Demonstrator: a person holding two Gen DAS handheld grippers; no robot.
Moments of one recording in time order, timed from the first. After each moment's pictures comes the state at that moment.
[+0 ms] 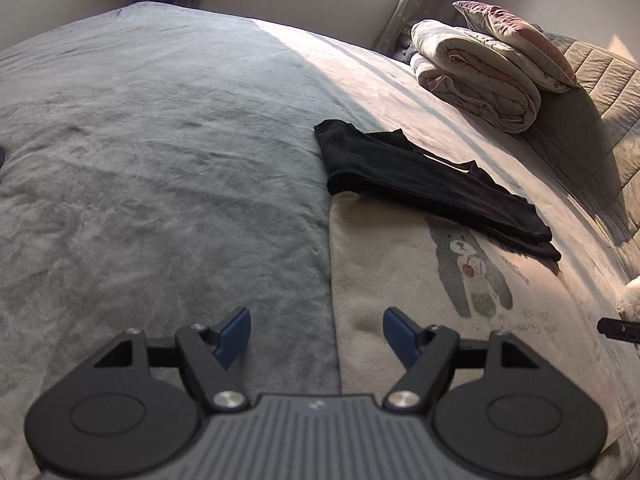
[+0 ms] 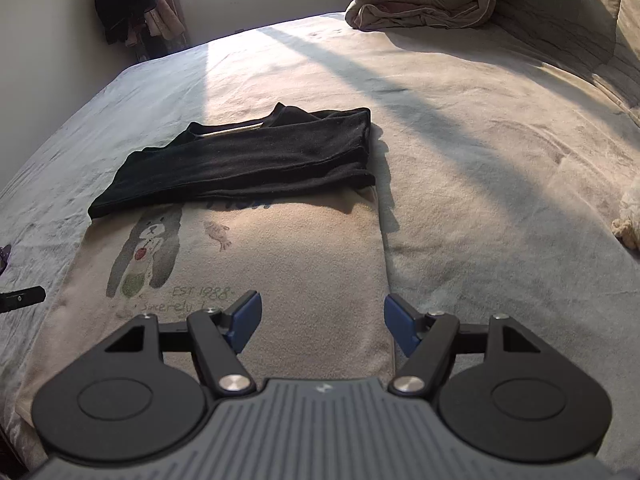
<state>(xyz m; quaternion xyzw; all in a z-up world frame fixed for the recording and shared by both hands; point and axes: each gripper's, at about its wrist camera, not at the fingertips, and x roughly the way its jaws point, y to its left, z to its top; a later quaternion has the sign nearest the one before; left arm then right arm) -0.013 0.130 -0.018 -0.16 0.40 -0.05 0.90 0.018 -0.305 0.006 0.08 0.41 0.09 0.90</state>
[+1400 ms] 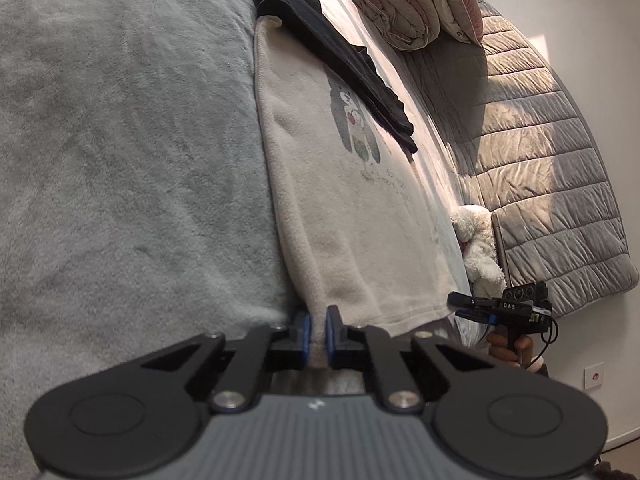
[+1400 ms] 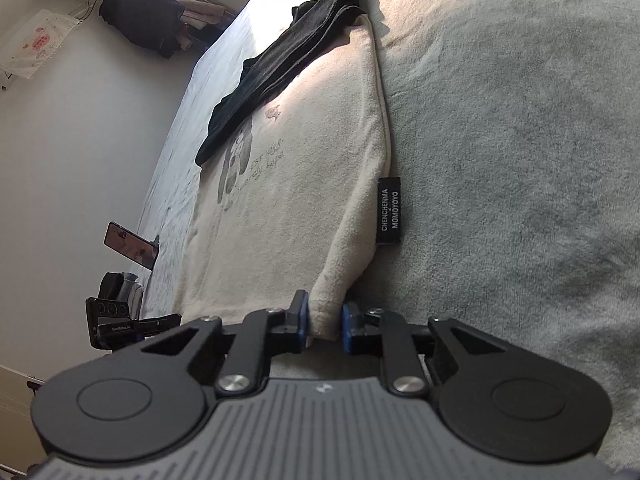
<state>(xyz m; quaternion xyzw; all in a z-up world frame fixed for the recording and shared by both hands) -0.049 0.159 -0.071 -0.32 0.50 -0.31 0.74 -0.048 -0.388 -0.045 0.33 0.50 0.27 0.76</state>
